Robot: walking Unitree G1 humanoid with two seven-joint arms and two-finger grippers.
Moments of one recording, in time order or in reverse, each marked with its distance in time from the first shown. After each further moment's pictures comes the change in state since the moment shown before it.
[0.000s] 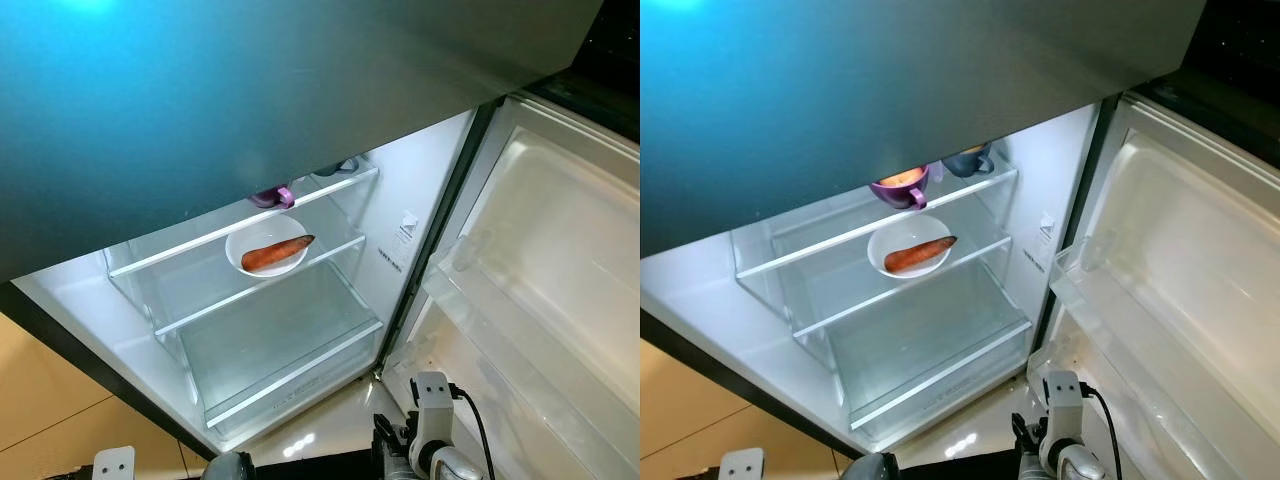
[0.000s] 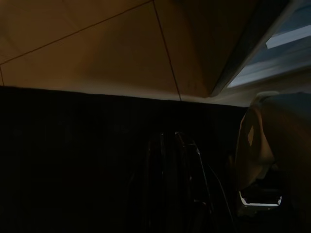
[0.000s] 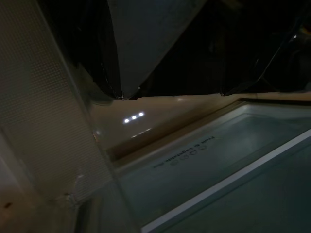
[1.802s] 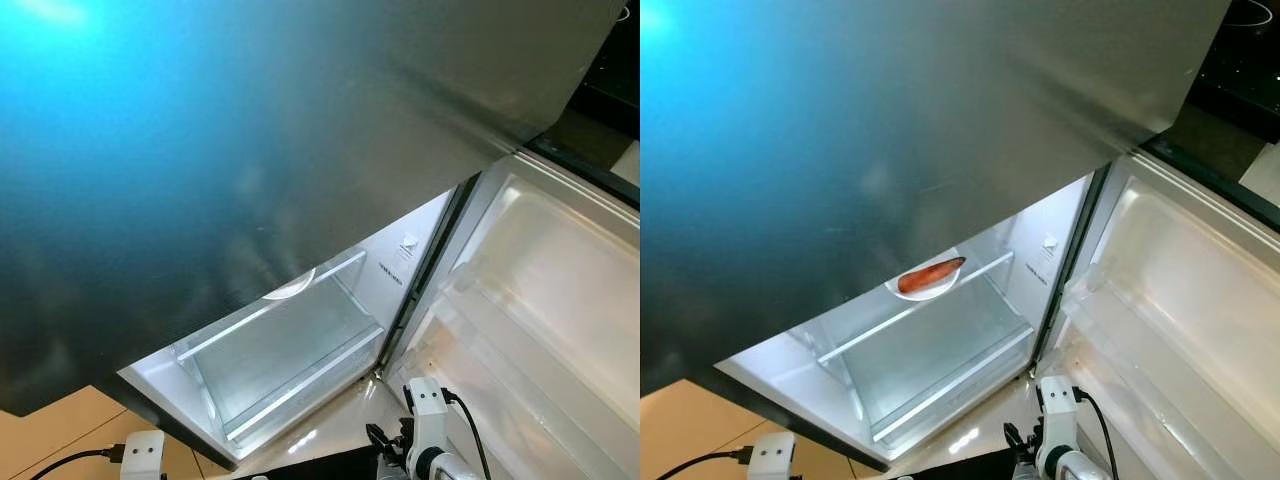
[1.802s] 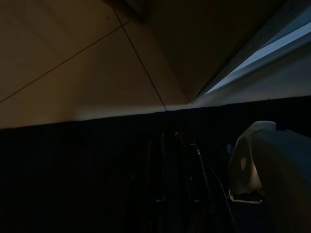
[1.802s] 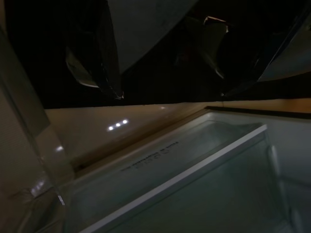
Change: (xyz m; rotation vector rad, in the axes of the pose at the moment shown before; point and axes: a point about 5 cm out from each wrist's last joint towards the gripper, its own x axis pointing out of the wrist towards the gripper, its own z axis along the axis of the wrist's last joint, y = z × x) left arm 0.007 -0.025 0.009 0.076 0.005 -0.142; right arm -0.003 0.003 -0.008 -0.011 0.025 0.053
